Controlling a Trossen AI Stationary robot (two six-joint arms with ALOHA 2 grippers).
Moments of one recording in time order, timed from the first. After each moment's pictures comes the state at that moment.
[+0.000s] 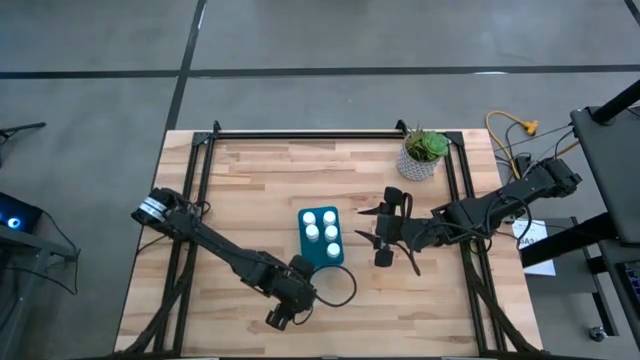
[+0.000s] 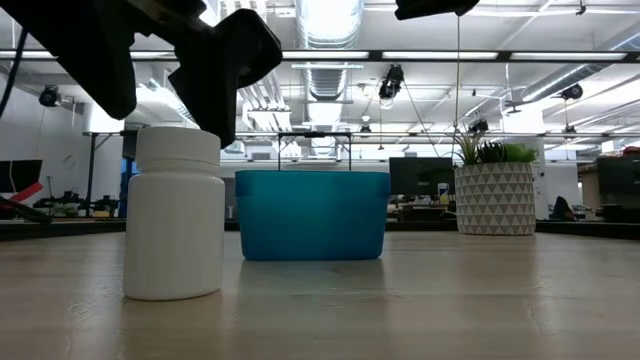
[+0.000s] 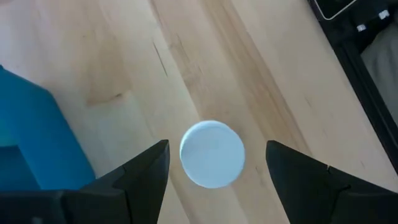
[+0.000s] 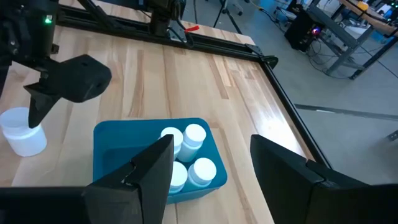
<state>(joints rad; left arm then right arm) -0.51 1.81 1.35 -0.59 -0.01 -0.10 0.40 1.28 1.00 -0.28 0.63 0.06</state>
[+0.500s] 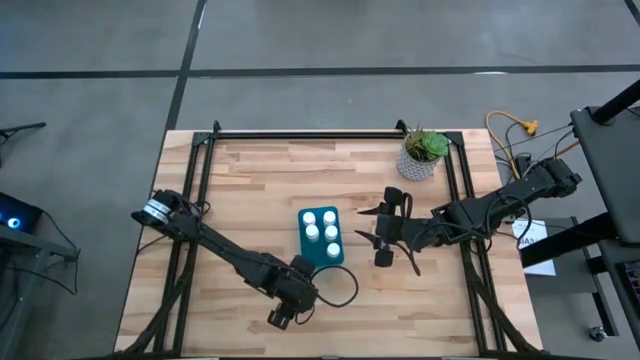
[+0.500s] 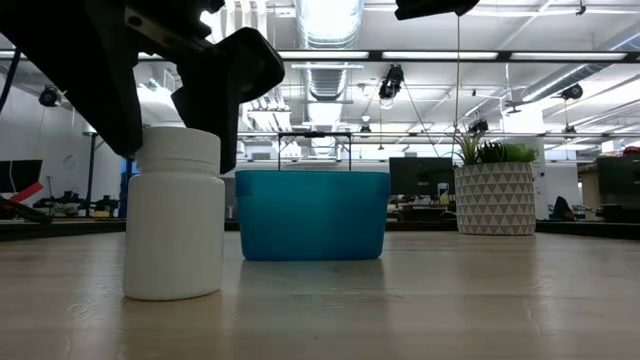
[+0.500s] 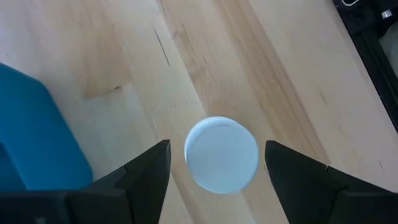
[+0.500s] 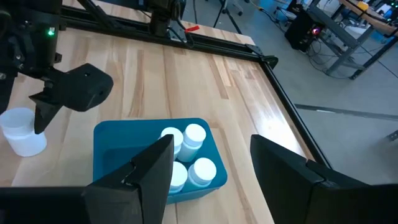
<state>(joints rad) -0.51 1.84 1.35 -0.58 -0.01 -0.10 0.40 1.28 1.00 -0.28 0.63 0.06</state>
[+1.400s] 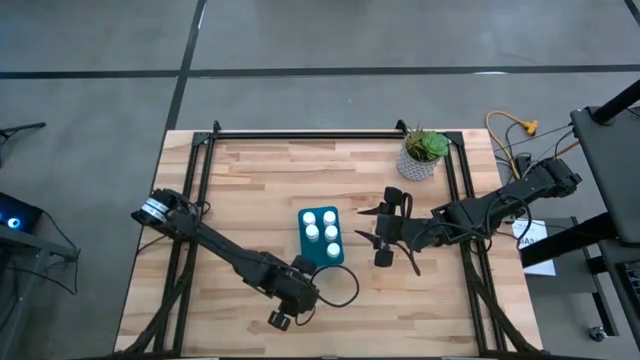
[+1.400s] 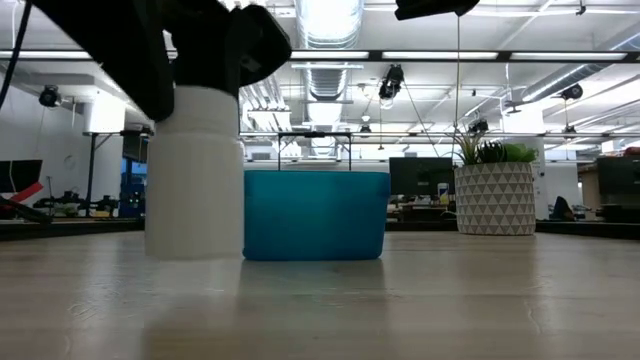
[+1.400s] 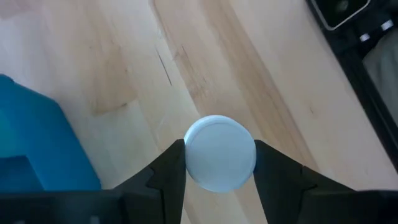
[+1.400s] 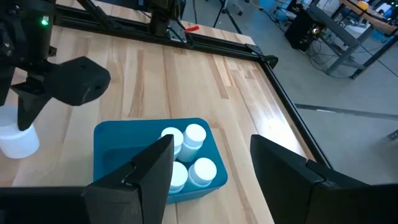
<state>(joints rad) -0.51 1.83 1.37 -0.59 -0.02 -0.09 0.40 1.28 1.00 -0.28 0.63 0.06</state>
